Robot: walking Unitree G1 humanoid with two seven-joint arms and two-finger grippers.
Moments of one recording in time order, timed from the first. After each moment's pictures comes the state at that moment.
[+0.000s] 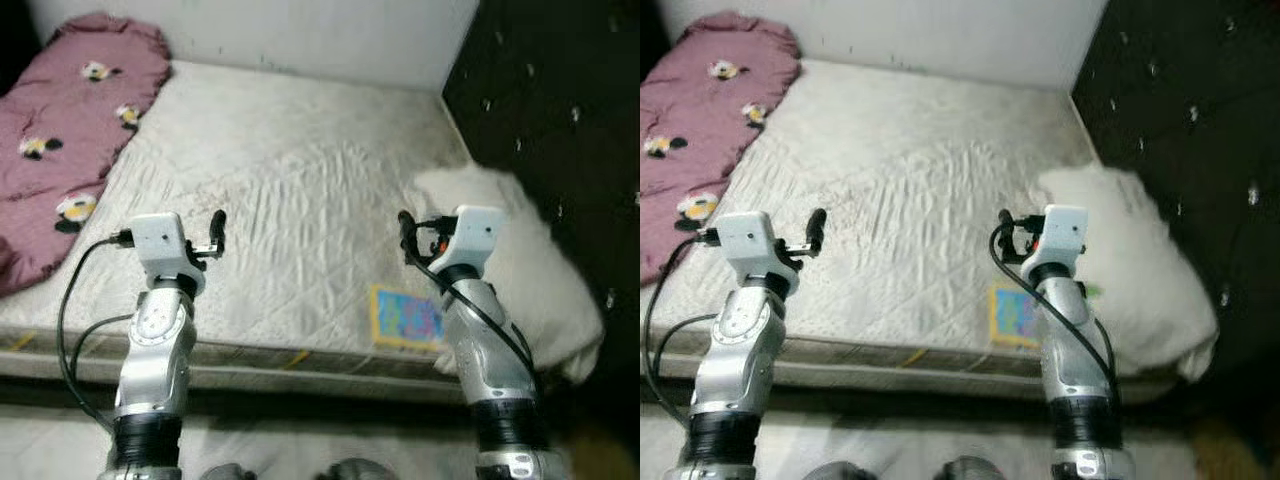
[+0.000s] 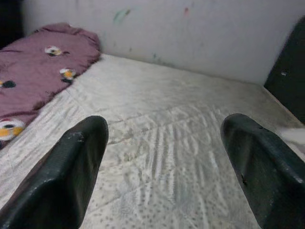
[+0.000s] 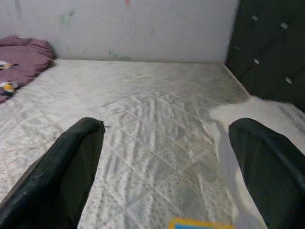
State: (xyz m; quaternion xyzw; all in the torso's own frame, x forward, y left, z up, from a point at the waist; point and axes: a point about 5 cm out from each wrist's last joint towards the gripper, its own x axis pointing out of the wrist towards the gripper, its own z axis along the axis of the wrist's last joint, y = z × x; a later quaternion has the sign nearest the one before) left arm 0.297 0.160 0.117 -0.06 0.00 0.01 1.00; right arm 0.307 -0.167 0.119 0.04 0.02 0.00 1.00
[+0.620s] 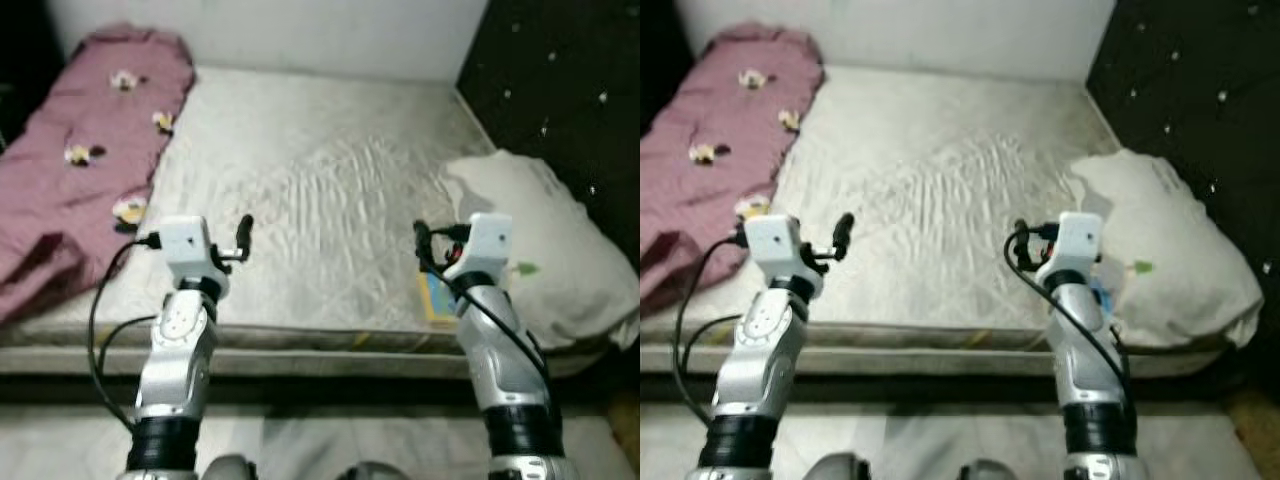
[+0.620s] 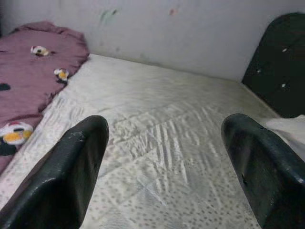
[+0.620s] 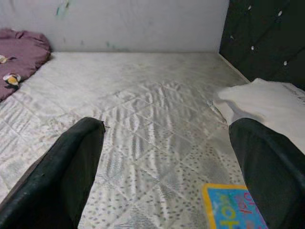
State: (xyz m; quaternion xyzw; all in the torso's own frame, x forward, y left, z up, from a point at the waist) left arm 0.296 0.150 0.116 -0.06 0.00 -0.02 1.00; right arm 0.305 -0.171 0.113 0.04 0.04 -0.01 1.00
